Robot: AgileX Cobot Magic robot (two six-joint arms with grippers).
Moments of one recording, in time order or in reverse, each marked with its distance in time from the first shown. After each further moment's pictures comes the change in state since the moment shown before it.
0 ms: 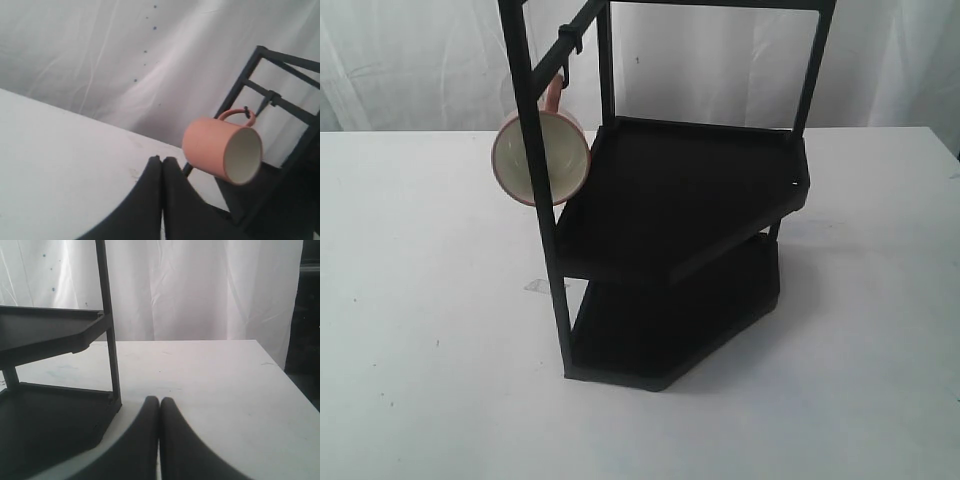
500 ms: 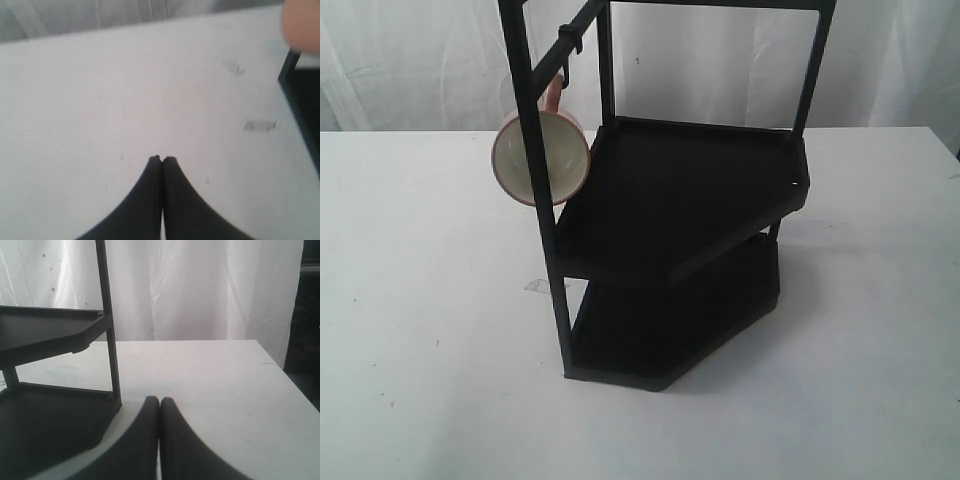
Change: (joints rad) left arm 0.000 0.599 -0.345 -0.006 0.313 0.520; right arm 0.000 0.000 0.000 0.000 0.000 0.000
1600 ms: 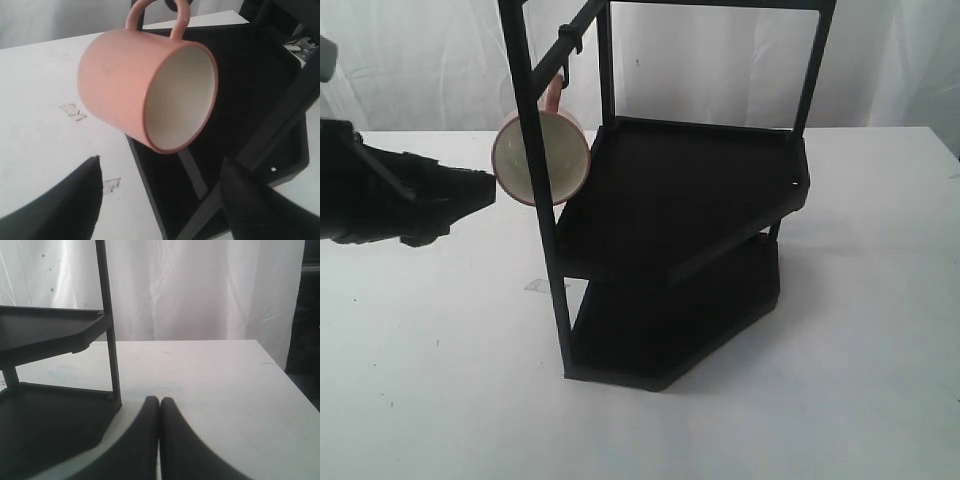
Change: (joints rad) left arm -0.122 0.392 -0.173 -1.393 -0.182 1.270; right arm 0.000 0.000 0.000 0.000 0.000 0.000
